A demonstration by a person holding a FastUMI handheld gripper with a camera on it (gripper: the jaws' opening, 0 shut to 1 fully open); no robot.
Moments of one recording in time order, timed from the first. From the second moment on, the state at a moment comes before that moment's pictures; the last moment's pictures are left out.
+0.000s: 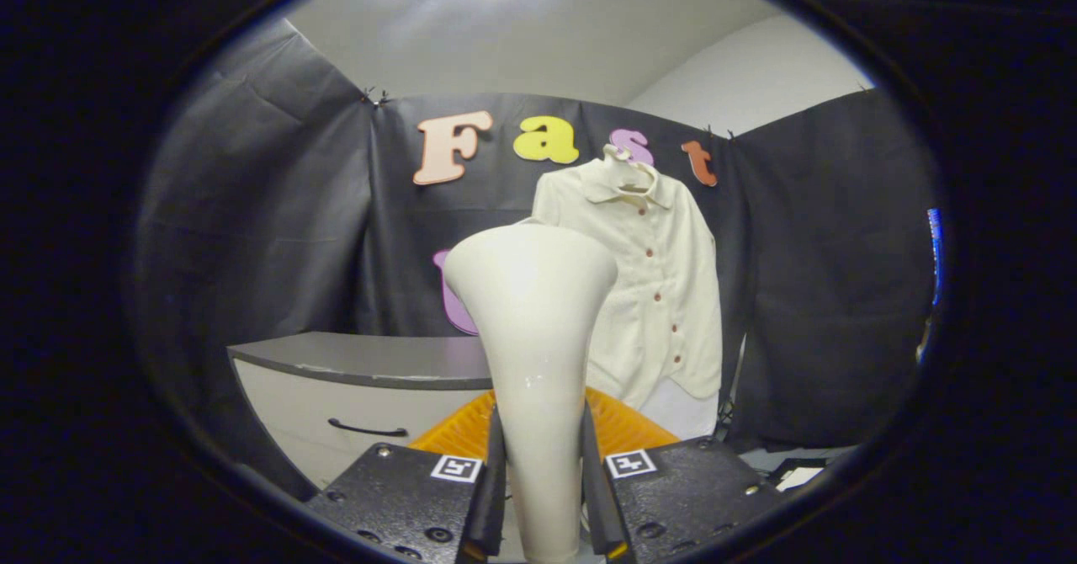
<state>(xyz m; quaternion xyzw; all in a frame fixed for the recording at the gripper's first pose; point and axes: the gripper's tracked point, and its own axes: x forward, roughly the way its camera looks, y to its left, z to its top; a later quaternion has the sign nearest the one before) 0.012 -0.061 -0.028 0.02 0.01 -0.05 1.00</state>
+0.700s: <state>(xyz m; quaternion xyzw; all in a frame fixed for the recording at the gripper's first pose) -0.055 0.041 -0.052 0.00 0.05 -0.03 1.00</state>
